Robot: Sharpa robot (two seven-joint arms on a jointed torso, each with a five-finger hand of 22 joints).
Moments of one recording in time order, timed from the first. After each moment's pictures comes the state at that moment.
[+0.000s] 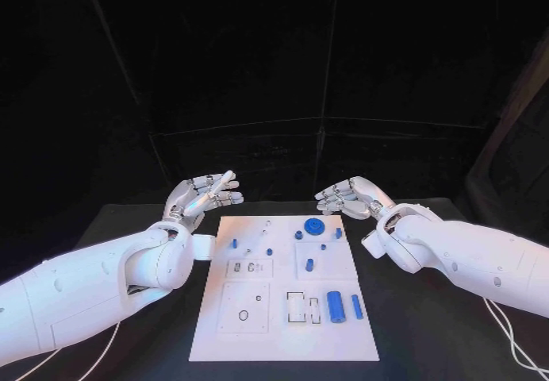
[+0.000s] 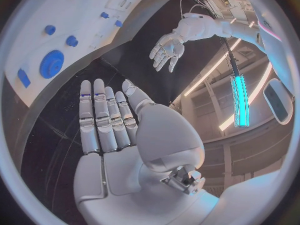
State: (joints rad) left arm 1.11 -0.82 0.01 1.48 0.05 -0.44 0.58; left_hand 1.30 0.02 0.07 0.21 0.05 0.88 0.22 0.14 0.07 0.94 0.18 0.18 0.07 1.07 0.13 0.22 0.15 0.17 0.93 0.24 0.31 0.13; right arm 1.15 -0.74 -0.02 1.28 -0.78 -0.38 0.31; right_hand 1.31 0.14 0.08 -0.28 0.20 0.93 0.21 0.10 0.06 1.07 0.15 0.10 0.06 1.19 0.10 0.13 0.07 0.16 0.97 0.21 0.29 0.11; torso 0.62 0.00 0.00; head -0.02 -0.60
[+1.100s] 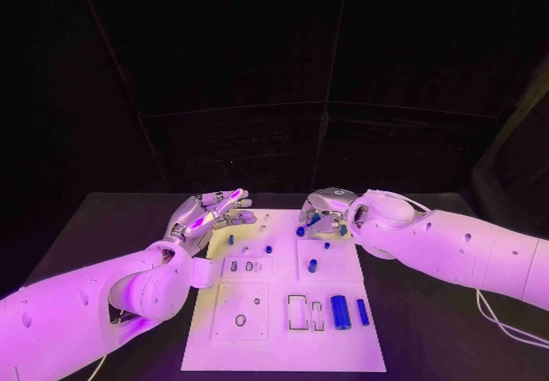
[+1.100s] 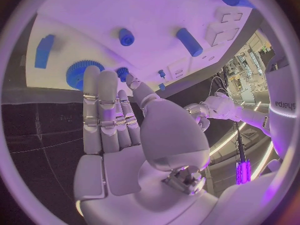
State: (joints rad) left arm 1.11 -0.87 0.01 1.65 0.04 -0.35 0.54; left_hand 1.33 0.02 0.05 0.18 0.05 0.92 0.23 0.12 0.07 0.99 0.18 0.17 0.07 1.11 0.12 0.19 0.18 0.17 0.98 0.22 0.31 0.12; right arm 1.24 -0.63 -0.01 1.24 -1.60 -0.17 -0.01; right_hand 1.27 0.04 0.17 -0.28 0.19 1.01 0.17 0.07 0.07 1.12 0.10 0.06 0.06 1.46 0.01 0.79 0.48 0.17 1.18 0.10 0.83 0.41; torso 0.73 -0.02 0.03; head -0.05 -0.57
